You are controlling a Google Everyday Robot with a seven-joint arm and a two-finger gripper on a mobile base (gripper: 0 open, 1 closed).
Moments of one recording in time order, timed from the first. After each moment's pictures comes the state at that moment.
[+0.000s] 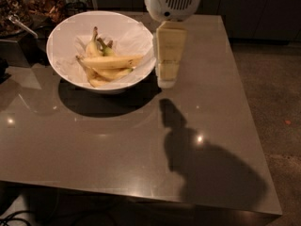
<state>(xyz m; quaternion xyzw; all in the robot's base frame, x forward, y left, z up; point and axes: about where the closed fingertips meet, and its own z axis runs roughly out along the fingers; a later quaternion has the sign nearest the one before) 0.501 -0.029 1.011 -0.73 0.66 -0.06 0.15</state>
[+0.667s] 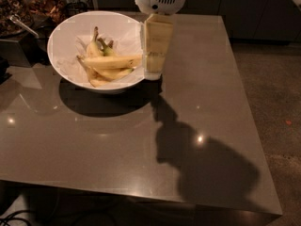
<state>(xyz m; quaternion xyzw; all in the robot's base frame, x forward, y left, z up) 0.518 -0.001 1.018 -0.74 0.65 -0.03 0.18</state>
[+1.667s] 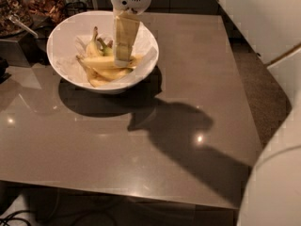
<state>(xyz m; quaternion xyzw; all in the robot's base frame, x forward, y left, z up) 0.576 0.055 0.994 -0.73 0.66 0.04 0.17</state>
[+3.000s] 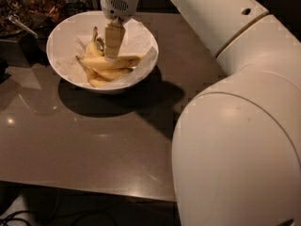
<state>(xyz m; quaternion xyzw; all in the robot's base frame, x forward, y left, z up) 0.629 0.089 0.951 -0.72 0.67 0.07 0.14</state>
